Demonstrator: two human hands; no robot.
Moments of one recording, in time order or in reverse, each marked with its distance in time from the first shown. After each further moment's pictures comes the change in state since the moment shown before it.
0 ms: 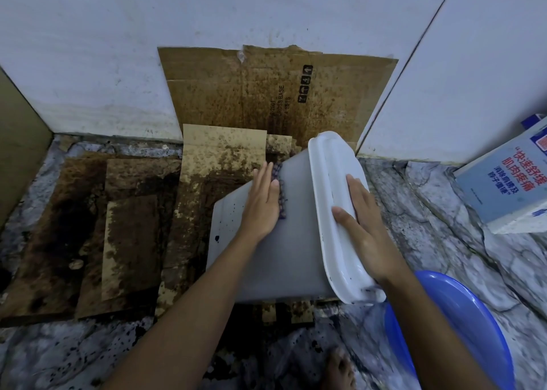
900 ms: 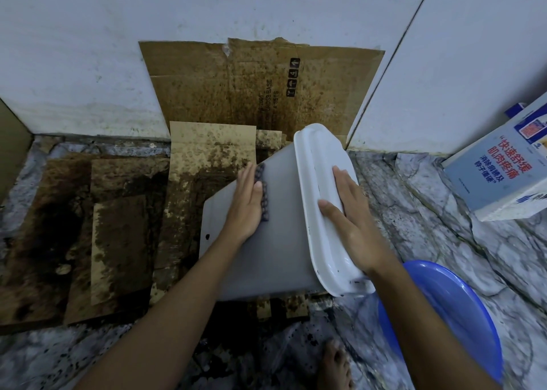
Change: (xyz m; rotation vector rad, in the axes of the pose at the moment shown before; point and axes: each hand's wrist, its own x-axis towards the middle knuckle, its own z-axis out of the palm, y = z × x) left_hand -0.008 -0.013 -0.012 -0.055 -0.022 -0.010; right_hand 0.000 -0.006 0.003 -0.020 -0.004 -0.005
